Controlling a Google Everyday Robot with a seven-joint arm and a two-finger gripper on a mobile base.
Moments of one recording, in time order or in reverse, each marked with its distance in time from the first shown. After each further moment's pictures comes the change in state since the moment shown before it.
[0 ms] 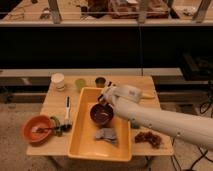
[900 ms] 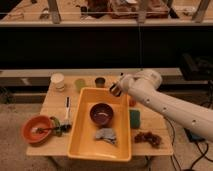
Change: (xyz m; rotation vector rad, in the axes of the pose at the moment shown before) arm 0.081 0.016 -0.009 -0.017 -0.026 0.039
